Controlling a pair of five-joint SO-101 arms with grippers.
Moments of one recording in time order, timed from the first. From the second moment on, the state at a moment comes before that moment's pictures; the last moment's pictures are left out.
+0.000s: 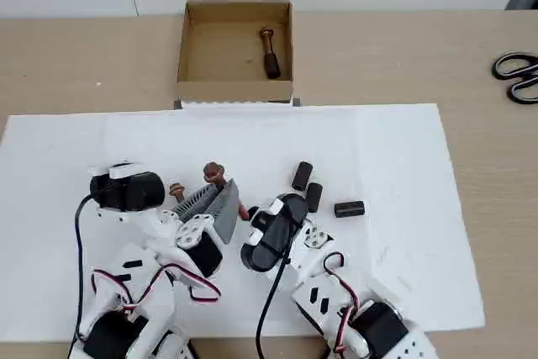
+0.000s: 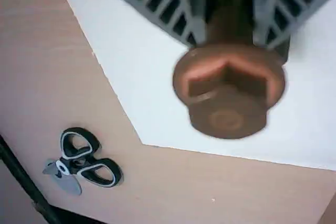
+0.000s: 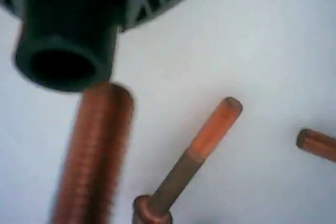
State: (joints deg) left arm 25.8 -102.9 76.6 54.0 39.2; right arm -43.3 -103.1 87.2 51.1 11.0
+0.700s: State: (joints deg) left arm 25.7 -102.9 79.3 48.0 42.1; right arm -44.9 -103.1 87.2 51.1 11.0
